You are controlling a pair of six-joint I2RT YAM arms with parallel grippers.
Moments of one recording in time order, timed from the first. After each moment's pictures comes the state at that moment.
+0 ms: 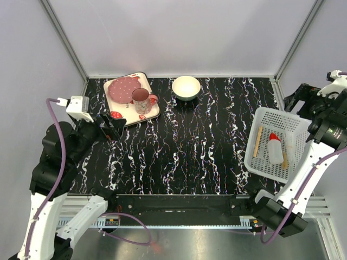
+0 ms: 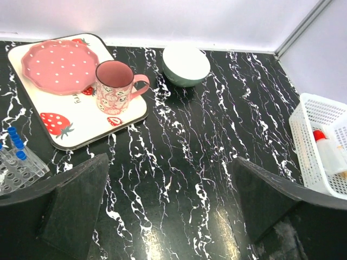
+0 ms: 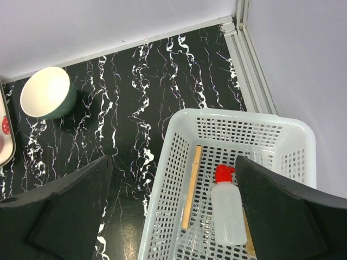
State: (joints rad) left arm -0.33 0.66 1.24 -0.77 0.03 -0.30; right arm -0.63 1.06 1.42 -0.74 -0.52 -0.01
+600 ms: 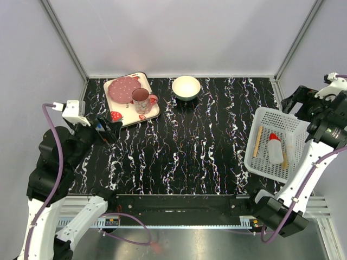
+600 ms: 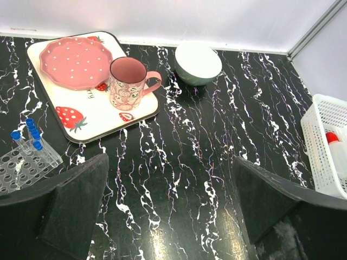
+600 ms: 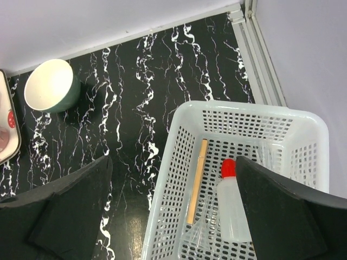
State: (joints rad) left arm -0.33 0.63 1.25 -0.82 -0.03 -0.29; right arm -0.64 1.06 1.39 -0.74 -0.54 0.00
